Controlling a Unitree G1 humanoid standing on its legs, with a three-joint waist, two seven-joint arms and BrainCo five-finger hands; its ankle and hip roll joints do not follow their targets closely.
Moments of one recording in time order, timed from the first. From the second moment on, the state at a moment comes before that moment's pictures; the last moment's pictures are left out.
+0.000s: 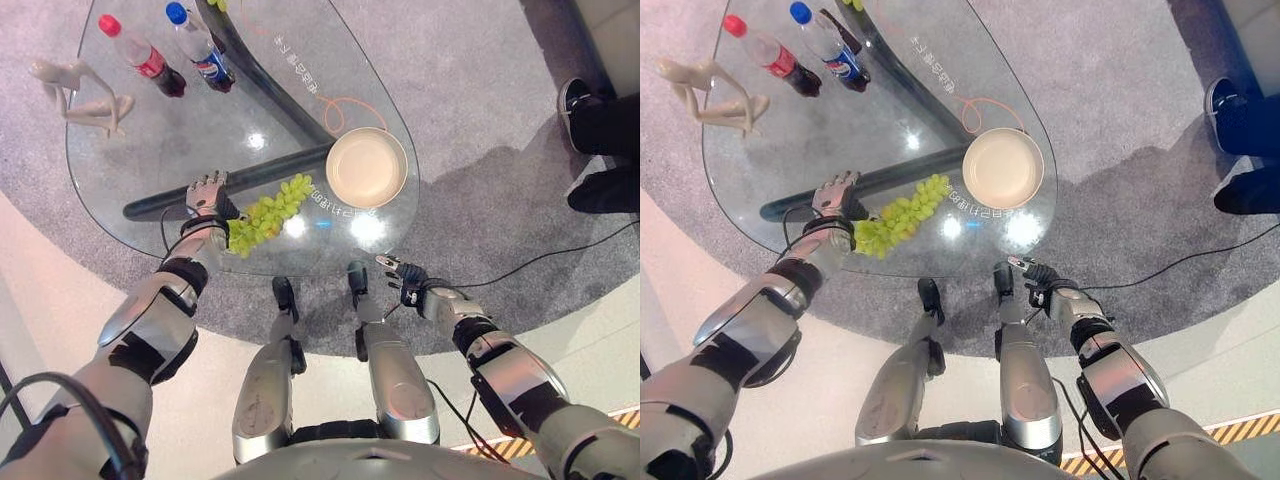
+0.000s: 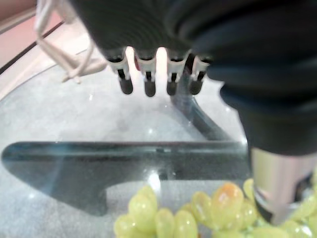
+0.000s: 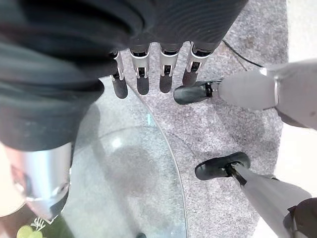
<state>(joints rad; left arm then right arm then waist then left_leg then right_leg) -0.91 0.44 -0.73 1.19 0.33 0.18 0.41 -0.59 -0.27 0.39 1.16 0.72 0.06 0.08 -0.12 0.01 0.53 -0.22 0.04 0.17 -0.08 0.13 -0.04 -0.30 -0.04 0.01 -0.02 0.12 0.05</state>
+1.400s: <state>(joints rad) -1.01 0.37 -0.76 1.35 0.32 0.35 0.50 -0.43 -0.30 0.39 1.00 0.80 -0.14 0.17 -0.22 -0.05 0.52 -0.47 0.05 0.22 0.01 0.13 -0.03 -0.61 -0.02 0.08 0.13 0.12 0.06</state>
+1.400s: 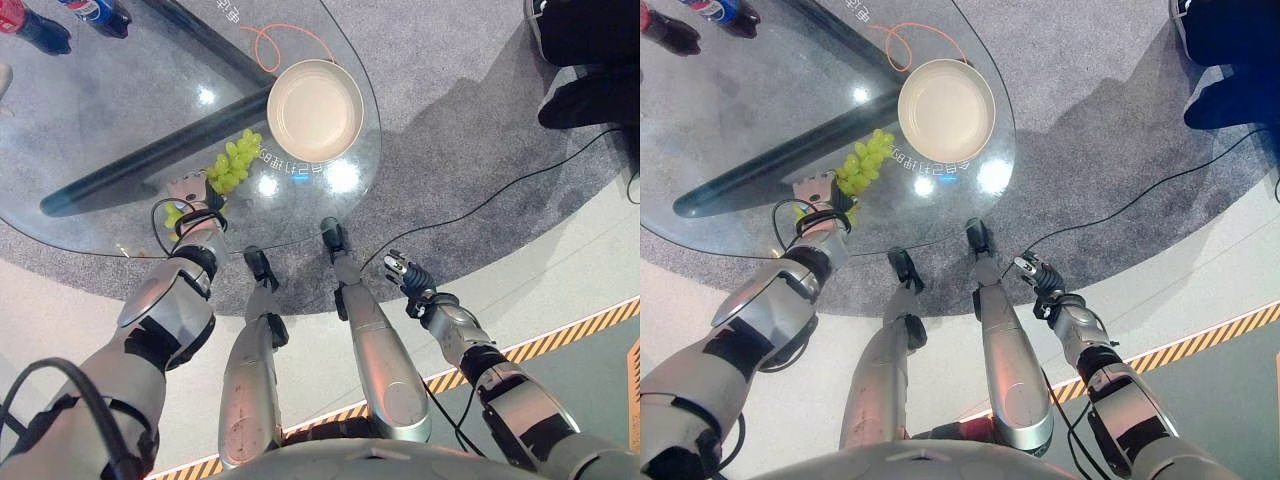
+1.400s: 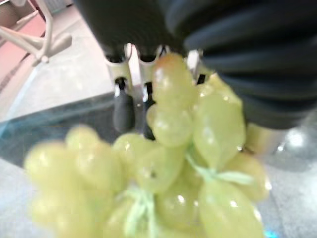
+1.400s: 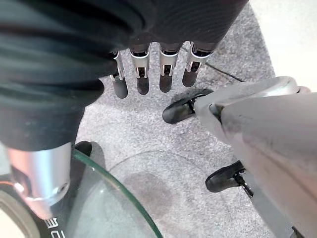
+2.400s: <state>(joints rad) -0.66 0.48 -0.53 0.92 0.00 -0.02 0.46 -0.28 -0.29 0.32 0.82 0.76 -0.16 0.18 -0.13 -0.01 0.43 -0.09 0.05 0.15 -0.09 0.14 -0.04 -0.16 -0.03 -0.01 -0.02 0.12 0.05</state>
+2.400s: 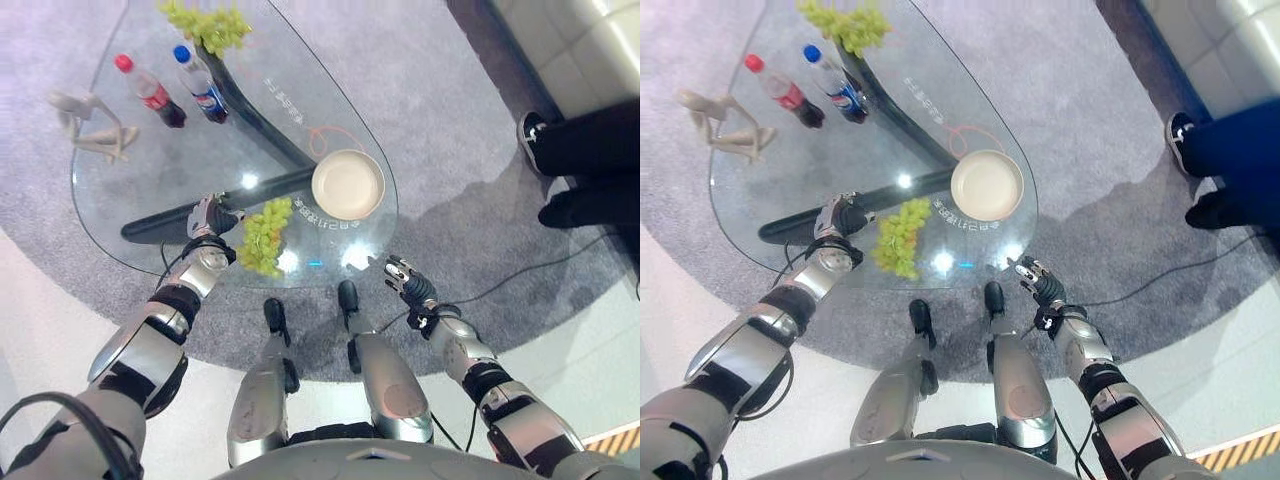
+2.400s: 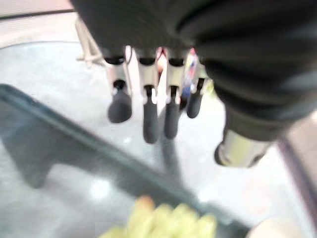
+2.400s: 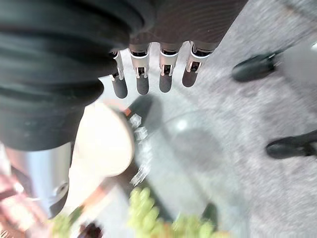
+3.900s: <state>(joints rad) -0.89 0.39 -0.66 1.28 0.05 0.20 0.44 -0.36 -0.30 0.37 0.82 0.81 -0.15 0.16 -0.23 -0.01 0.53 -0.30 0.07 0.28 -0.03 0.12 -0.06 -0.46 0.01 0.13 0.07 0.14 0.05</state>
